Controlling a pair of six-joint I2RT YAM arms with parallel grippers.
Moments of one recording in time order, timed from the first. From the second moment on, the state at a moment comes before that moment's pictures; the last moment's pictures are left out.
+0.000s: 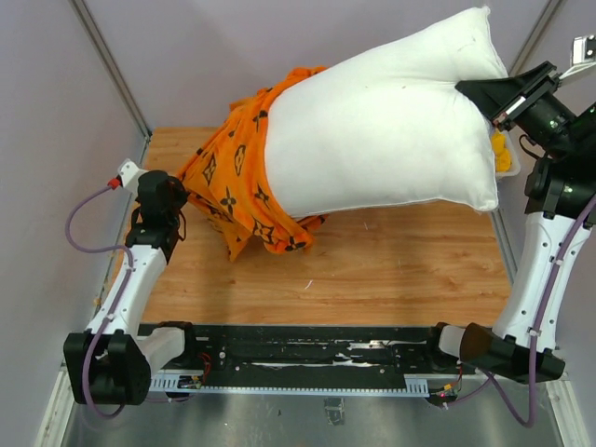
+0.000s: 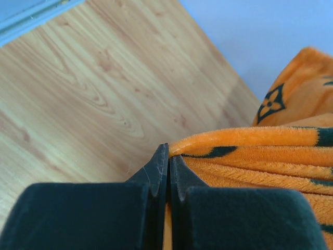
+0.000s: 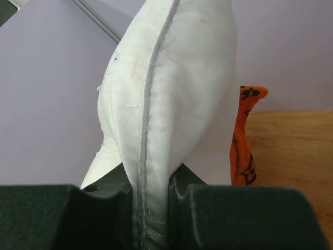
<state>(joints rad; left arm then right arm) 0.01 1.04 0.80 -0.09 -0.41 -0.73 -0.35 1.24 1.79 -0.21 -0.92 1.01</state>
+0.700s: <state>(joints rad) -0.15 0.89 0.89 0.01 0.09 -0.40 0.05 1.27 1.59 -0.27 -0.58 0.67</state>
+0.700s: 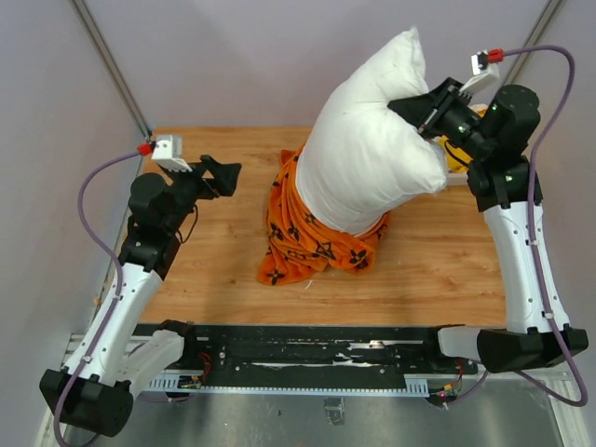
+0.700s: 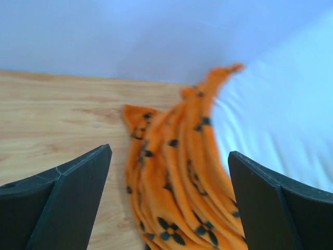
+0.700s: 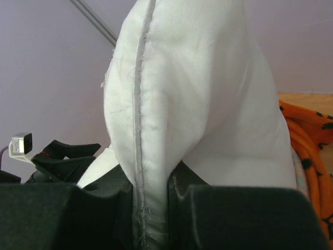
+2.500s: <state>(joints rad) -0.48 1.19 1.22 0.24 -0.19 -0.07 0.17 1.08 1.46 -0.40 -0.19 0.36</state>
